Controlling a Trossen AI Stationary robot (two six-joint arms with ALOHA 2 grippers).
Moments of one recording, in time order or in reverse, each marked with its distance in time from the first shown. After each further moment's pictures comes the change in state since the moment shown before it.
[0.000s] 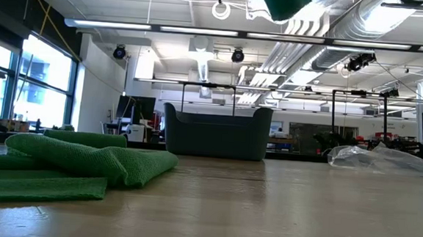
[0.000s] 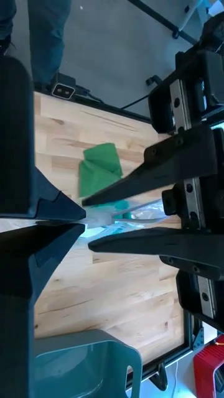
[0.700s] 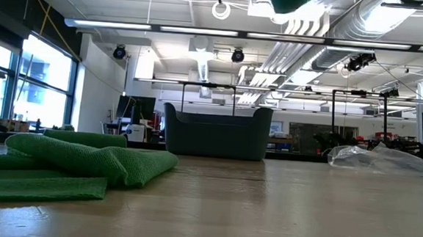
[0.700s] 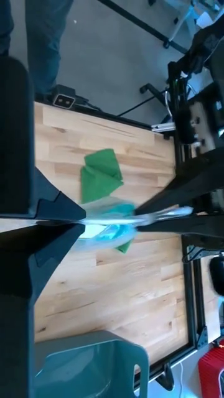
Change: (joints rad) left arm -0.007 -0.077 0.000 -0.193 -0.018 -0.011; right arm 0.000 -0.054 0.002 -0.043 -0.022 0.037
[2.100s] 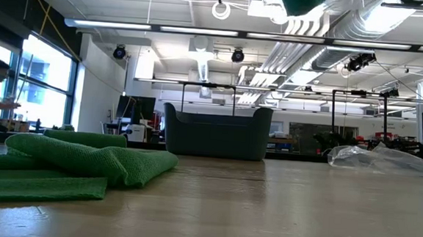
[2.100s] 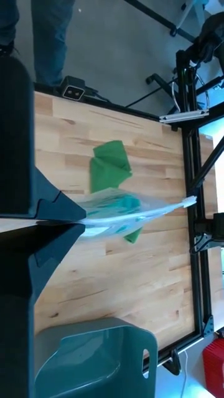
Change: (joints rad) left arm 0.022 -0.113 0.000 0.025 0.159 0.026; right arm -0.003 -0.033 0.000 -0.064 0.032 0.000
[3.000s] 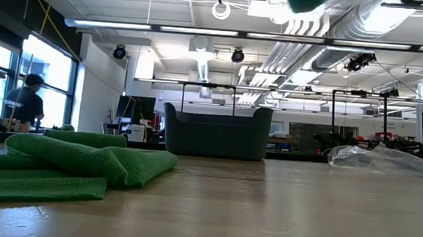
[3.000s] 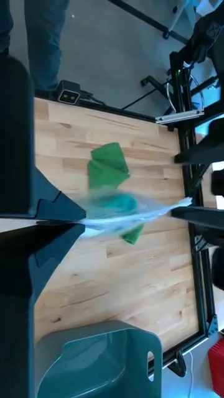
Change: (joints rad) left arm 0.041 0.141 0.000 0.201 0.050 -0.175; right arm 0.000 0.001 -0.003 0.008 0.001 0.037
